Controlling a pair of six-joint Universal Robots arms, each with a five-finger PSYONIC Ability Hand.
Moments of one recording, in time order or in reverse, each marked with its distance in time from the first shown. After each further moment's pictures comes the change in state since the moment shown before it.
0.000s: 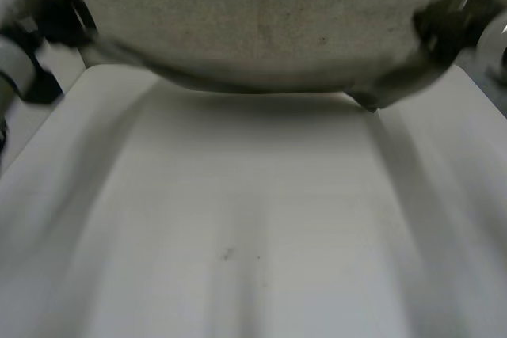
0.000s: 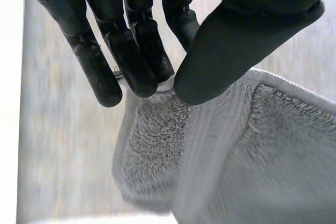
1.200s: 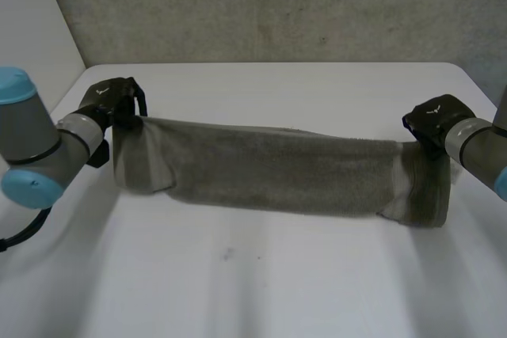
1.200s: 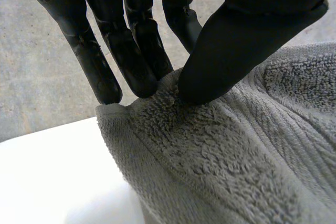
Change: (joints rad) left arm -0.048 -0.392 0.064 0.120 0.072 0.295; right arm -0.030 0.058 0.467 -0.324 0.094 -0.184; left_hand 0.000 0.000 0.000 0.000 0.000; right_hand 0.000 0.000 0.000 0.000 0.001
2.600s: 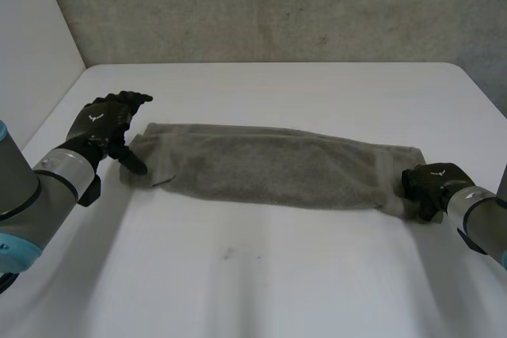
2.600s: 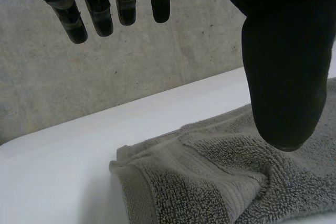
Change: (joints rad) left arm -0.011 0.372 -0.530 0.145 0.000 0.056; right arm -0.073 -0.084 0.462 -0.210 -0.052 0.277; left_hand -1.017 -1.045 -1.044 -1.045 -0.987; right_hand -0.289 -0.267 -0.308 -0.303 -0.302
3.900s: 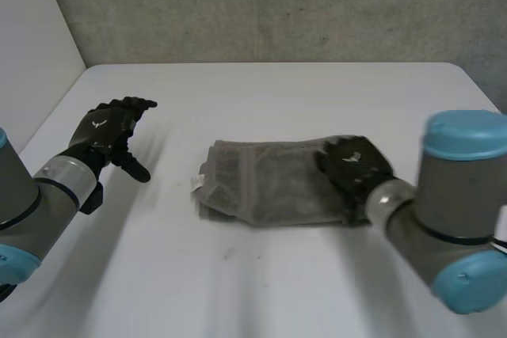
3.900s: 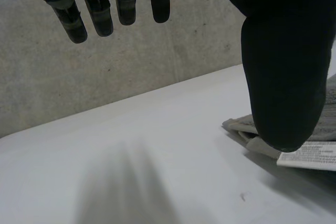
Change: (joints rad) left arm -0.012 0.032 -0.048 0.002 0.004 -0.002; right arm 0.404 -0.088 -0.078 -0.006 0.100 -0.021; left_hand -0.001 -0.004 -0.004 -0.006 0.000; right_hand -0.805 -0.797 -0.792 -0.775 -0.791
